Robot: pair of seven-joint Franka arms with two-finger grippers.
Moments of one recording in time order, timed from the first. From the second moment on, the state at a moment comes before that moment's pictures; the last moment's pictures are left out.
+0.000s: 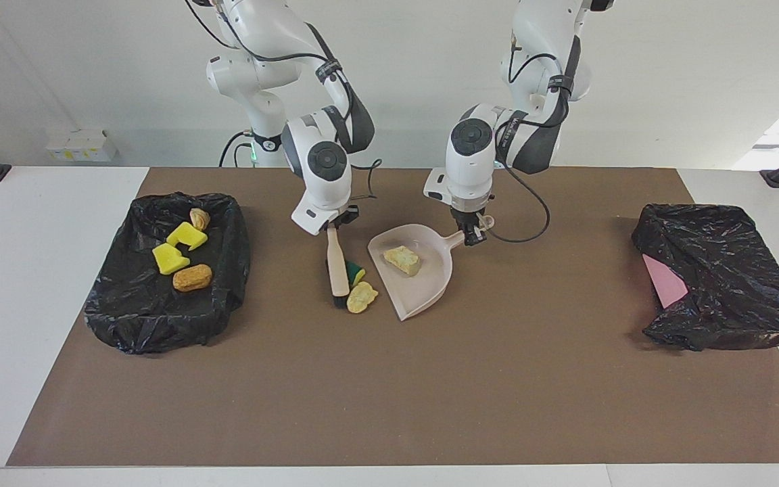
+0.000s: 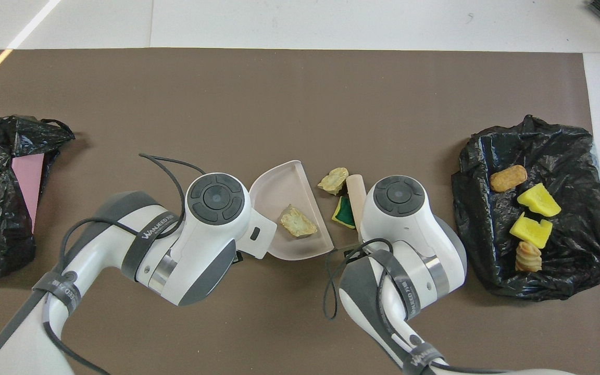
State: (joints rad) left arm -0.56 0.14 -0.05 -2.03 0.08 2.02 0.66; right arm 0.37 0.15 0.14 -2.11 0.07 1.94 0.29
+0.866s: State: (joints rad) left arm -0.46 0.17 -0.03 -2.05 0.04 2.15 0.93; right arm 0.49 0.01 0.14 -2.03 0.13 1.71 0.33
